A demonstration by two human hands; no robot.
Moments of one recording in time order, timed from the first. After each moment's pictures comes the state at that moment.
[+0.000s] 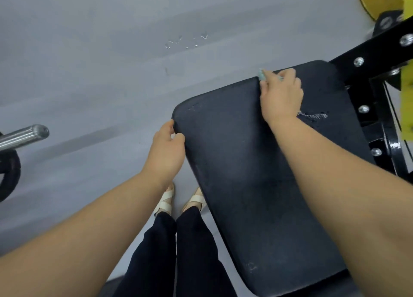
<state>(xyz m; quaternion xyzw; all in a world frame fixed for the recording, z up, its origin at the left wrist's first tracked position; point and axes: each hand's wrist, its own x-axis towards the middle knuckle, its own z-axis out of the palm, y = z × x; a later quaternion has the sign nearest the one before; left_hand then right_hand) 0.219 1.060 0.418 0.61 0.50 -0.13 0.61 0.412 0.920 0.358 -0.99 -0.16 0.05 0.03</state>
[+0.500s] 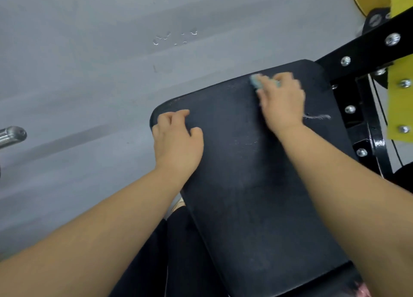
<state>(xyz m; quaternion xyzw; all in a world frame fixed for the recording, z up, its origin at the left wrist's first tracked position) 0.265 1.020 0.423 0.78 0.43 -0.13 0.43 0.433 0.872 0.361 -0.97 -0.24 0.05 0.03</state>
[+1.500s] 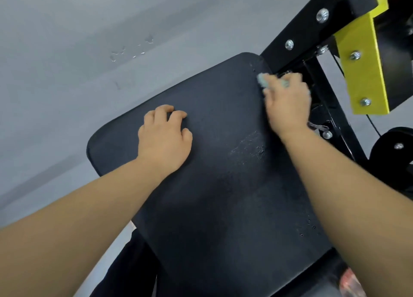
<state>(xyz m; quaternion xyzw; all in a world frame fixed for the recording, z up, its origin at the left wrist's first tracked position) 0.337 0.969 0.409 0.91 0.21 -0.24 0.26 0.473 0.761 0.365 -0.99 -0.15 0.01 0.05</state>
